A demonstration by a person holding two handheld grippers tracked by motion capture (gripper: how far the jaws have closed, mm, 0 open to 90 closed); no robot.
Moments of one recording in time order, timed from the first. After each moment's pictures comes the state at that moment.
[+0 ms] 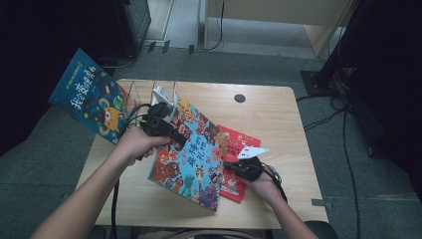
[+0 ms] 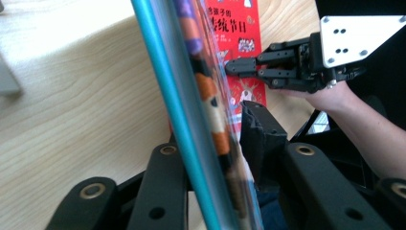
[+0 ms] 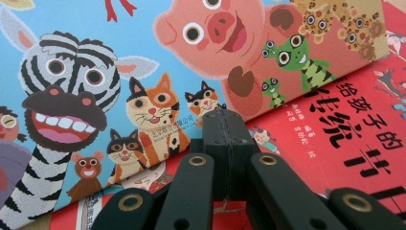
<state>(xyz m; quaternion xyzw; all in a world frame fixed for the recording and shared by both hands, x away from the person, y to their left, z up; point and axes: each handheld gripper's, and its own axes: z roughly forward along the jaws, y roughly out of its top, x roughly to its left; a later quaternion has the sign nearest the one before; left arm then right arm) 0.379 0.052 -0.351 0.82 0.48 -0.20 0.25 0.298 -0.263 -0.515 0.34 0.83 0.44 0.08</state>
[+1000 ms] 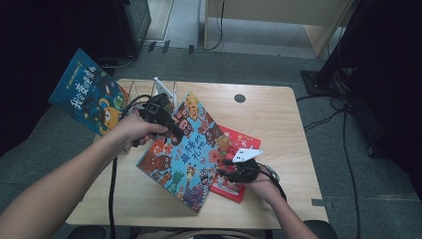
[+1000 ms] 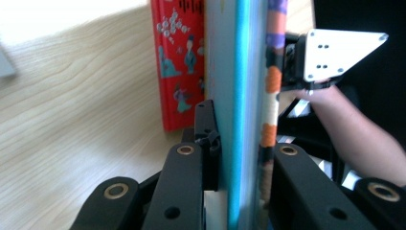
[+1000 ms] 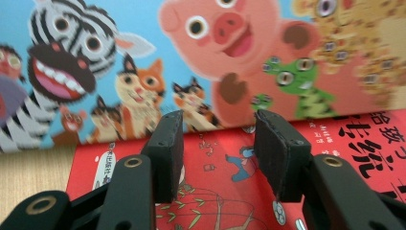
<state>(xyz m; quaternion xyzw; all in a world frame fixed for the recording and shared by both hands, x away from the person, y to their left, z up) 0.411 0.048 -0.333 0.81 0.49 -0.25 0.19 0.296 -0.251 -0.514 0.28 0.85 0.43 0.09</state>
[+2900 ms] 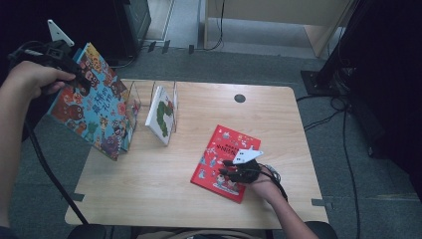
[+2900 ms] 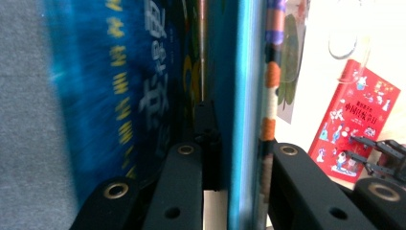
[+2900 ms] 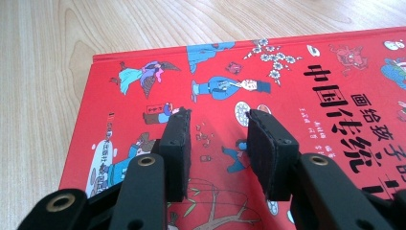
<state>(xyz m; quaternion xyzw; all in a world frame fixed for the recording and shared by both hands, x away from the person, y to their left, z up) 0.493 0.267 -0.245 0.71 0.68 -0.08 0.14 0.293 -0.254 -0.513 0.26 0.86 0.42 0.10</state>
